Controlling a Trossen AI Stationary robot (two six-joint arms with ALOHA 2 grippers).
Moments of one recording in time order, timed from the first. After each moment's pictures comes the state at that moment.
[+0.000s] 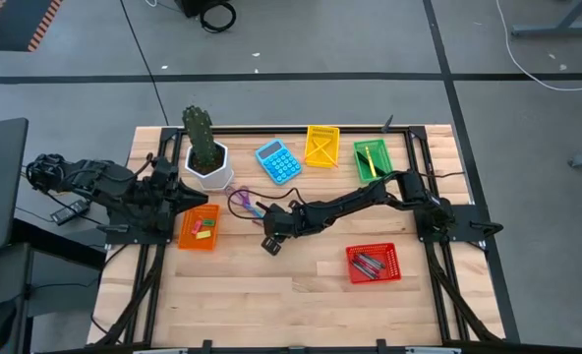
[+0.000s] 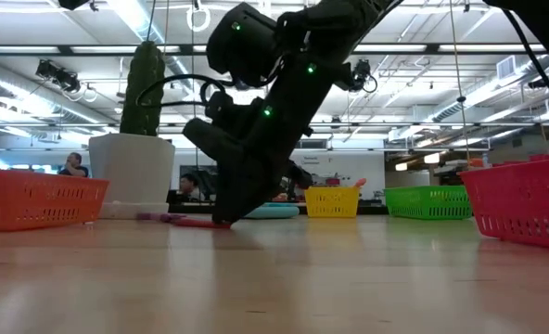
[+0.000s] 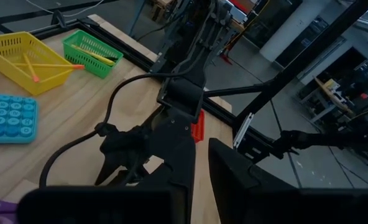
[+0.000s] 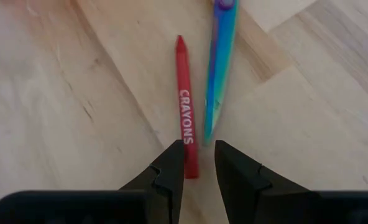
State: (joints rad) left arm -0.36 0.59 0.93 -0.58 -0.37 -0.70; right arm 0.11 2.20 1.53 -0.31 0.26 0.65
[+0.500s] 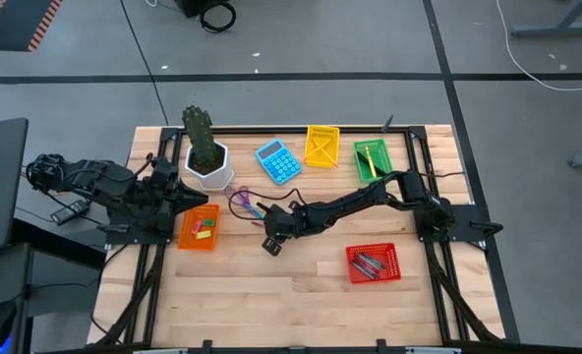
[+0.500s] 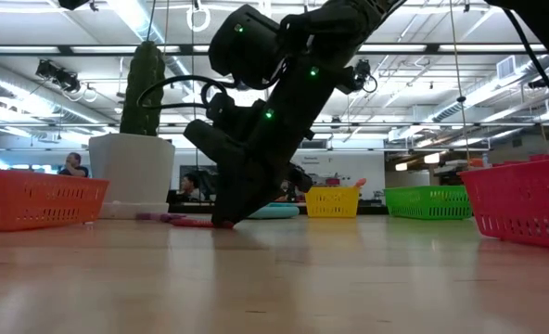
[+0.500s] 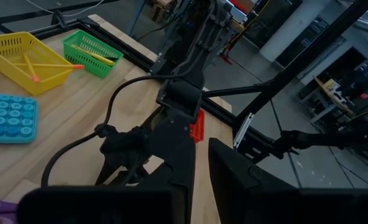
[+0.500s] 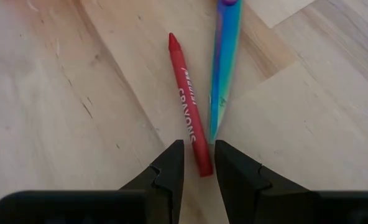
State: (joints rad) left arm -0.36 0.59 0.93 -0.58 -0.37 -0.70; right arm 0.11 2.20 1.50 -0.28 0.24 0.65
